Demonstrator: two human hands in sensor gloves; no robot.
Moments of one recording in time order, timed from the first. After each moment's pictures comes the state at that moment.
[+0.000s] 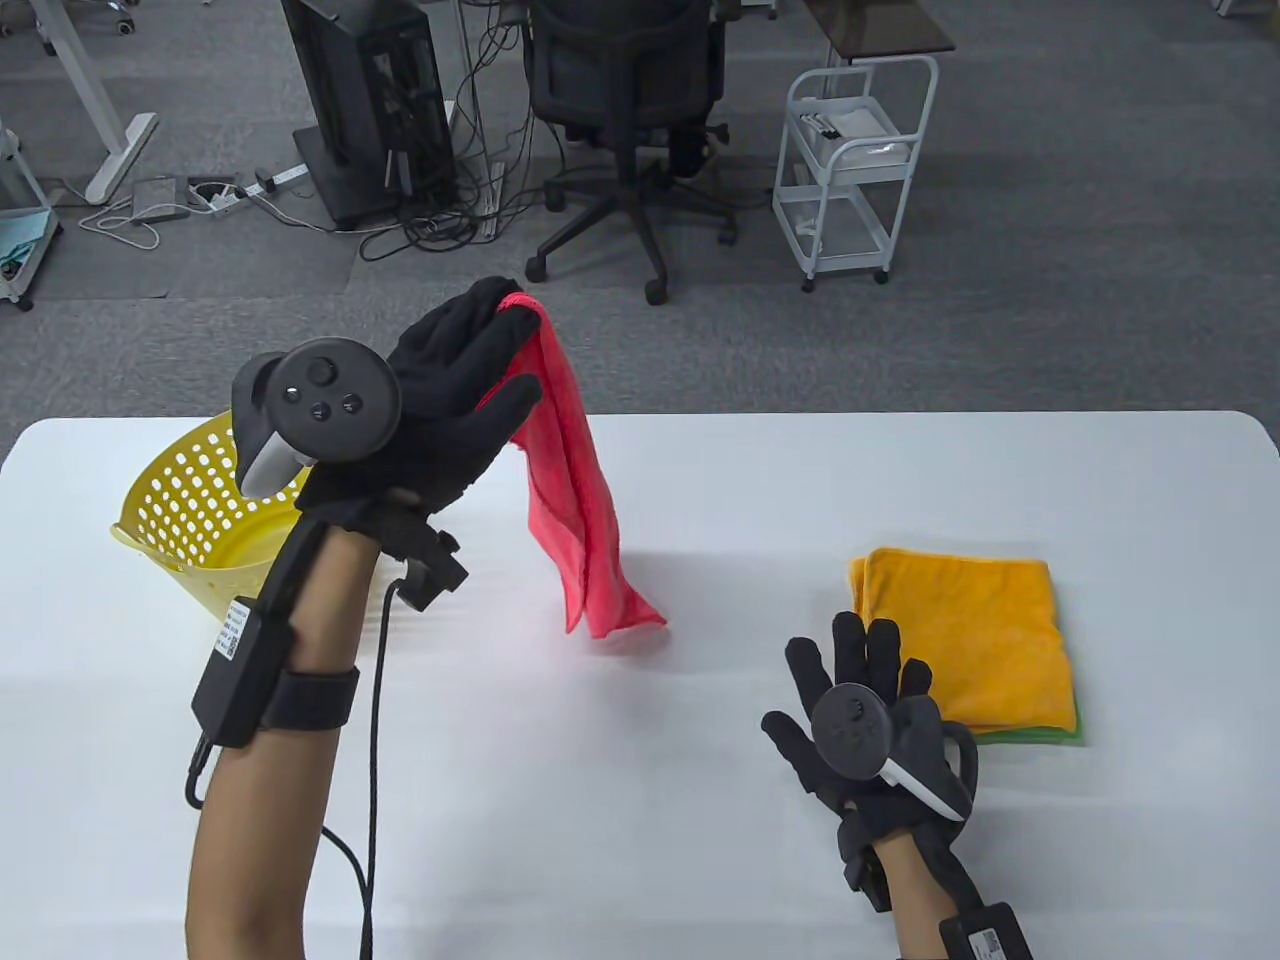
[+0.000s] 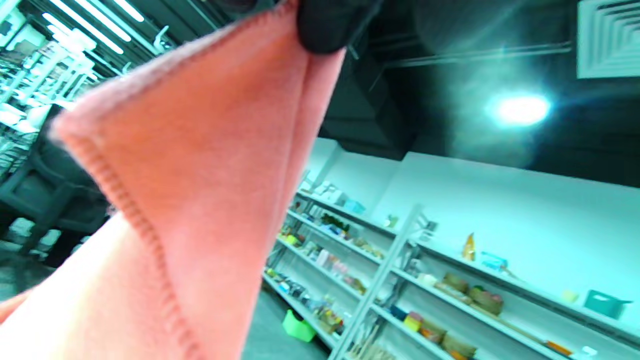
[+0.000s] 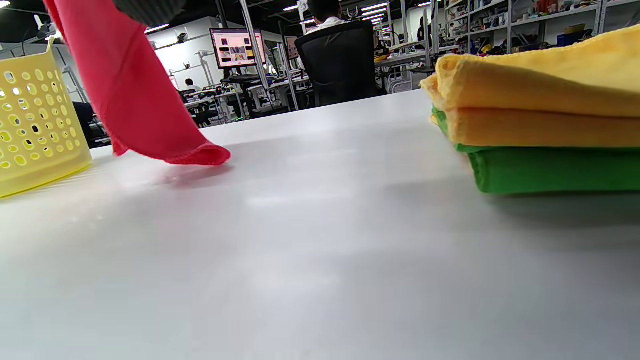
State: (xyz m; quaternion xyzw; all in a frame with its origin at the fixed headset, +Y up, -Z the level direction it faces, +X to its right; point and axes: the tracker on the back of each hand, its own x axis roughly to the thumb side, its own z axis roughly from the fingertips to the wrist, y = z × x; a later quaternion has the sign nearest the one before) left_hand -0.213 -0.447 -0.412 0.10 -0.30 0.28 0.90; right_hand 0.164 -0.705 -0.311 0.07 0.03 0.99 0.11
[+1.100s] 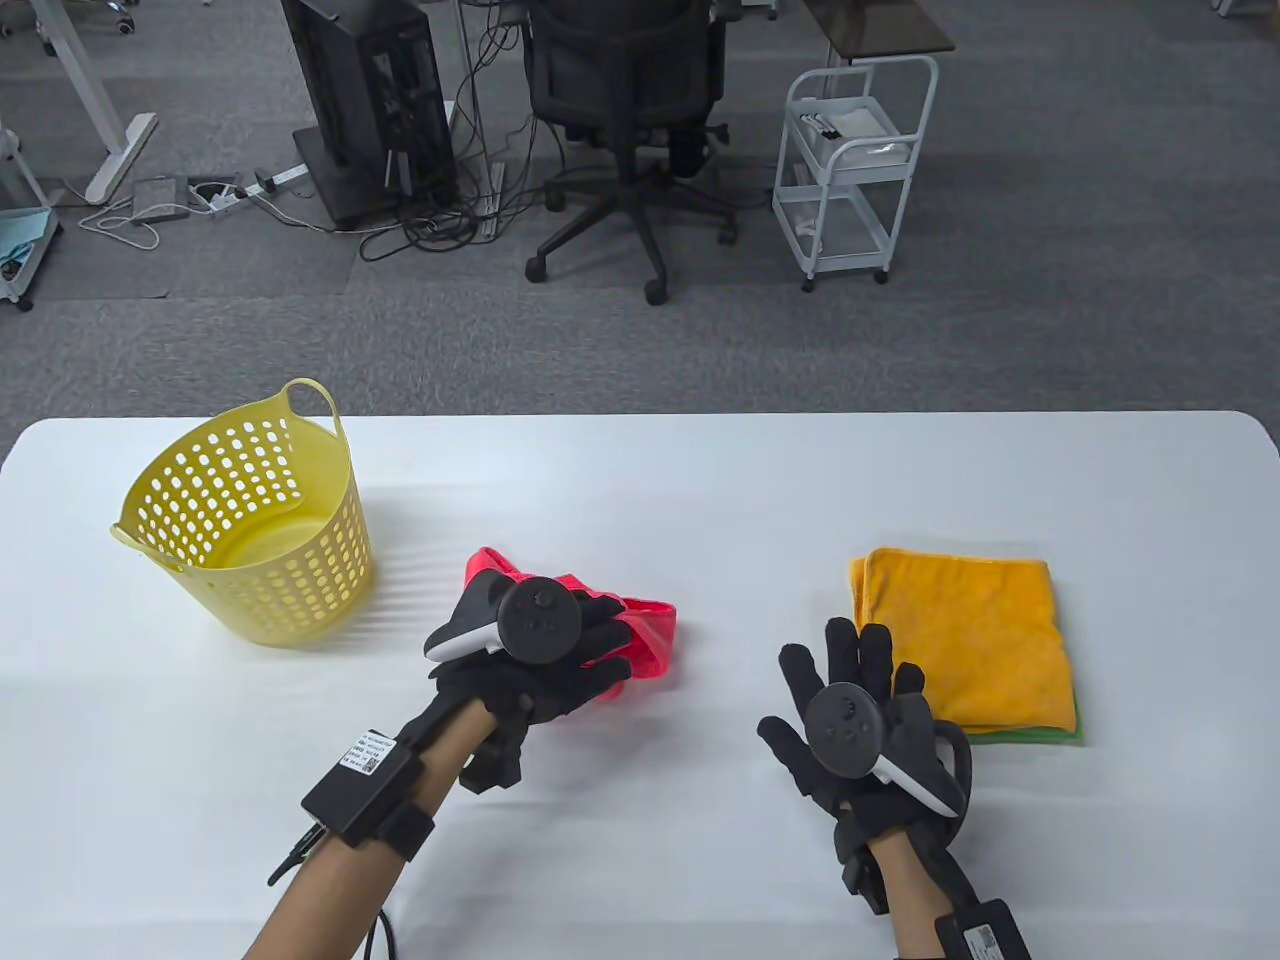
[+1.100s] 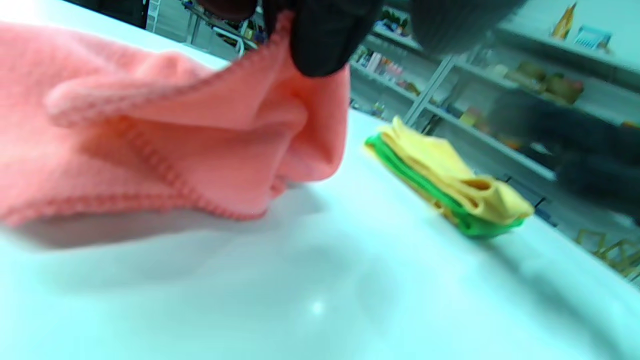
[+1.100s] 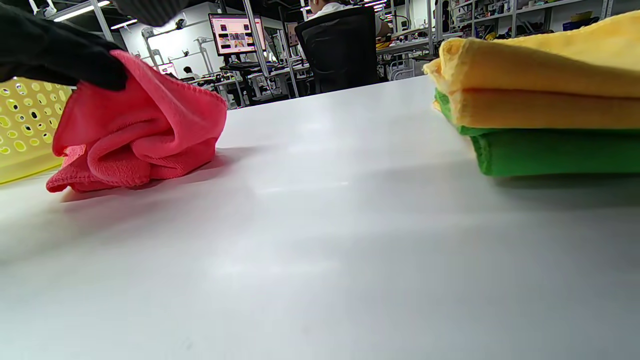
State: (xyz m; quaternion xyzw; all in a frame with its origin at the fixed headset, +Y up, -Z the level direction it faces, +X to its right) left_hand -0.137 -0.703 -0.406 -0.17 -0.34 0.13 0.92; right_hand 0.160 -0.704 -0.311 0.07 0.05 0.99 0.11
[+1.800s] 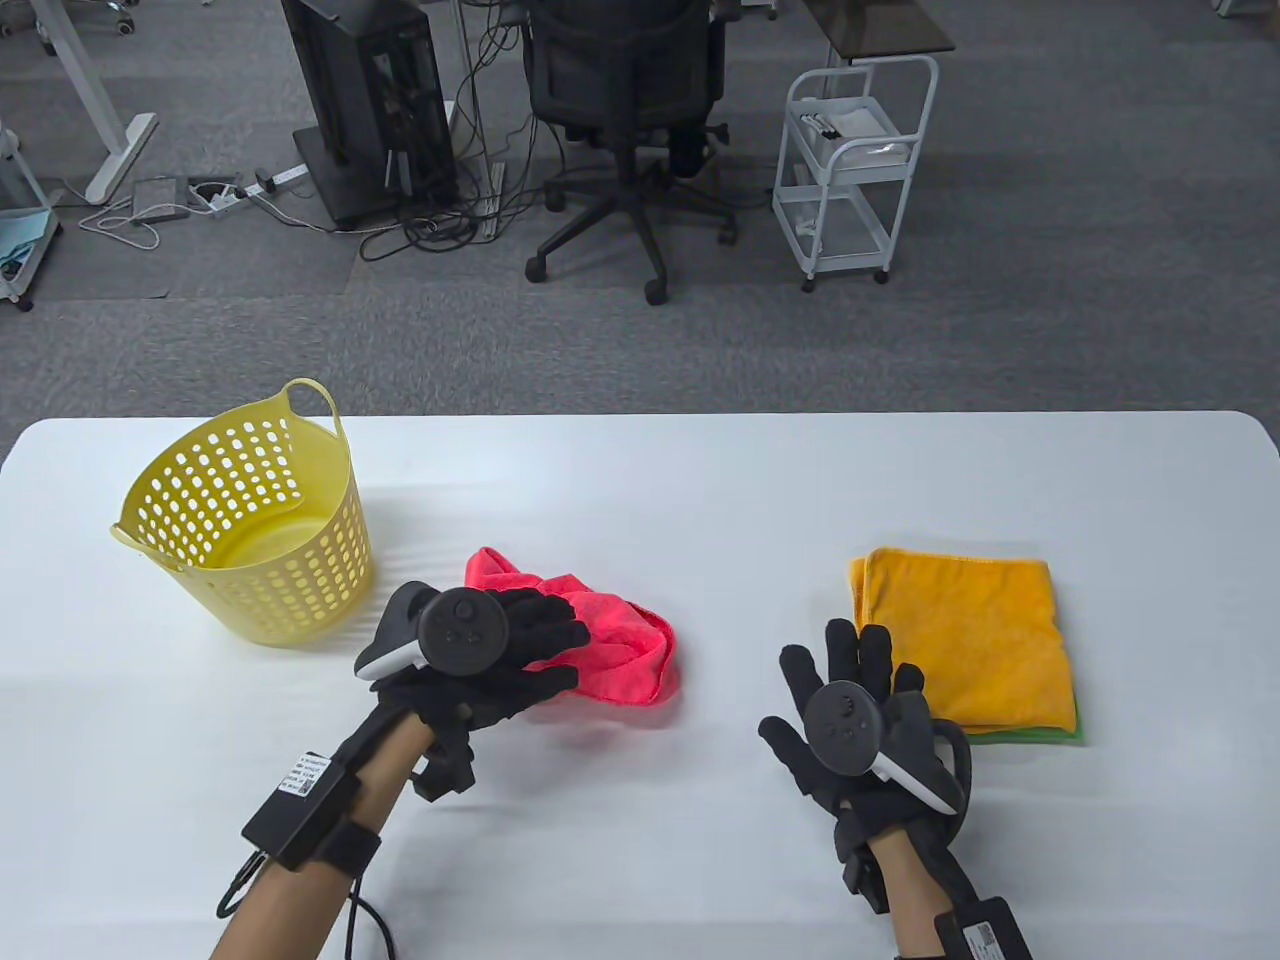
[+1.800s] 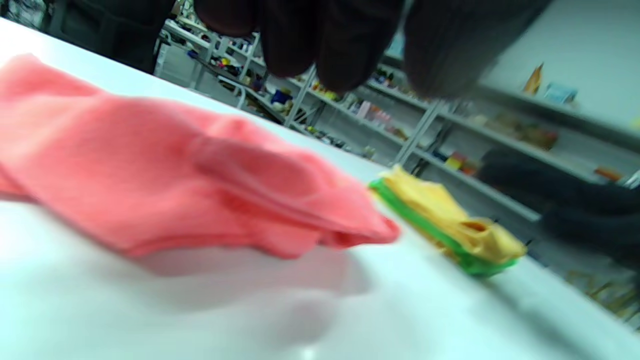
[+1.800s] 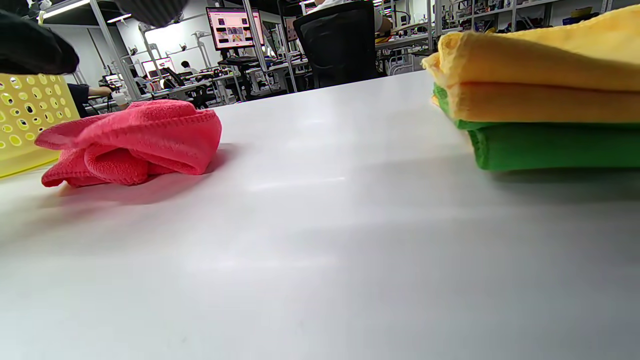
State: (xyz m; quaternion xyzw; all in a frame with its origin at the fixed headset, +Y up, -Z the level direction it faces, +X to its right) left_hand -0.193 -0.697 -0.399 -0.11 -0.33 0.15 0.93; right_hand 0.160 -0.705 -0.312 0.07 0.06 0.99 0.11
